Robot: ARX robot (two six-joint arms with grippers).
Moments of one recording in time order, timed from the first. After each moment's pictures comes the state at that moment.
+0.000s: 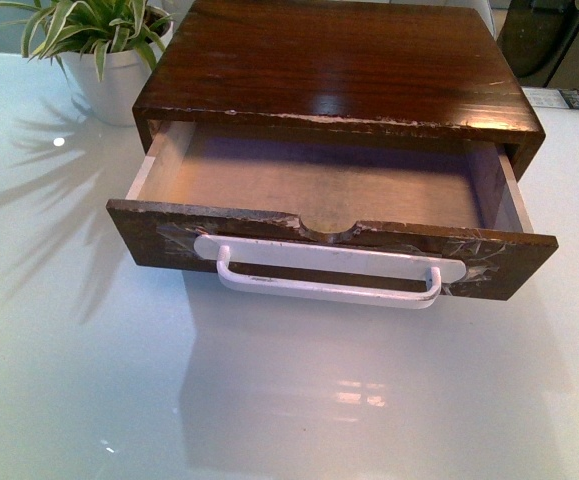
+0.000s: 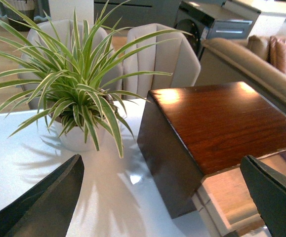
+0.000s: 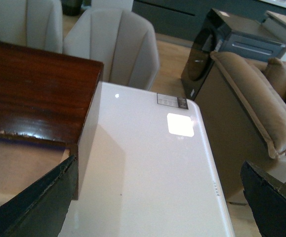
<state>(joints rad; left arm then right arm) 0.55 1.36 0.86 0.19 1.04 0.10 0.15 0.60 0.36 0.10 0.28 -0.17</state>
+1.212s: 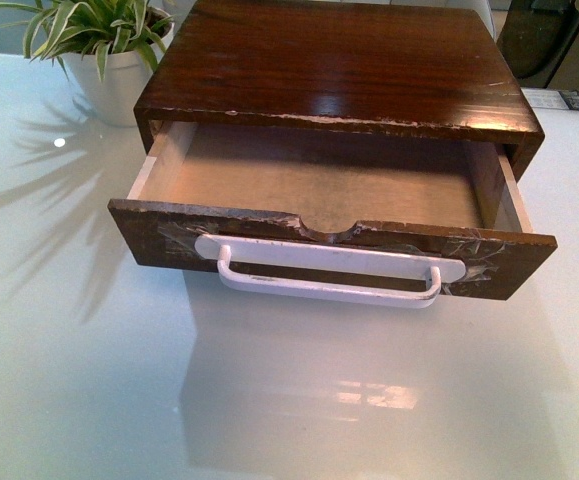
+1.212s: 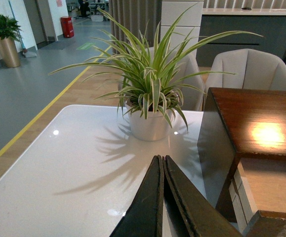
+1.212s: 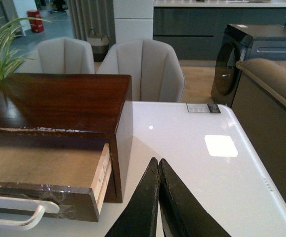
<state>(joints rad) 0.08 0.52 0.07 0.44 0.05 0.00 0.00 0.05 0.05 0.00 0.00 -0.01</state>
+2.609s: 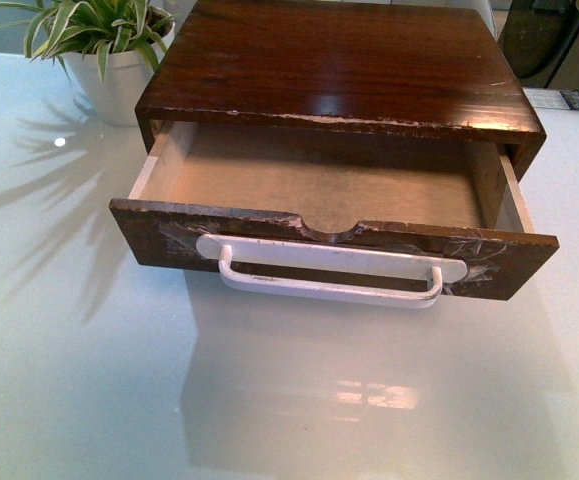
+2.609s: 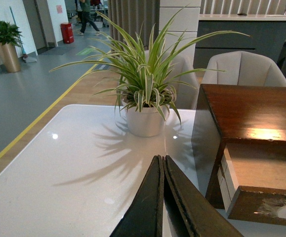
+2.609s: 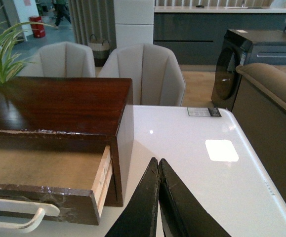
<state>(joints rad) 0.00 0.01 0.01 0.00 0.00 0.00 0.00 0.01 0.02 0.00 0.00 -0.01</state>
